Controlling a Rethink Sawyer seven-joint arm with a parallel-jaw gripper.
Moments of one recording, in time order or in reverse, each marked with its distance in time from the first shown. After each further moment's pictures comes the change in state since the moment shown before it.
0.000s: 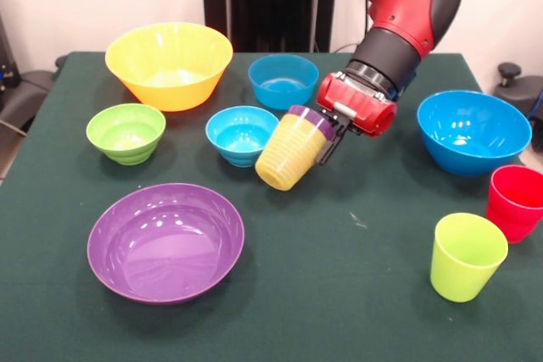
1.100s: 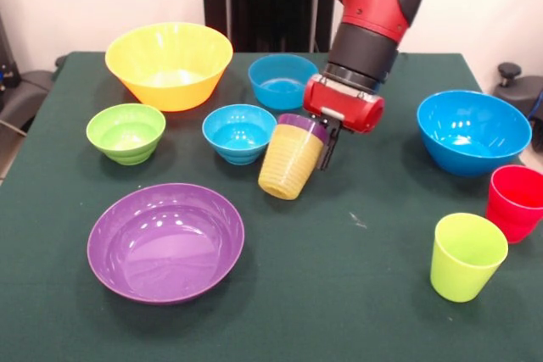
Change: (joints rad) arm -0.336 -0.227 0.192 0.020 -0.509 0.150 0.000
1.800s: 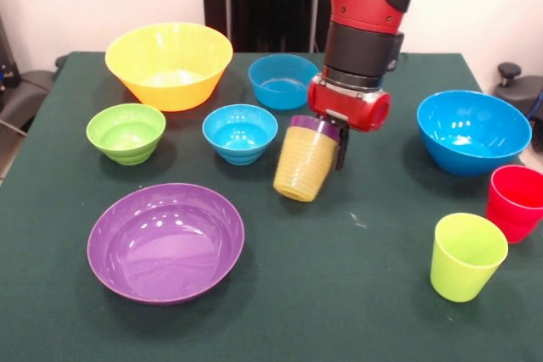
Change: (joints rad) arm -0.212 -0.141 0.206 0.003 -0.085 0.260 0.000
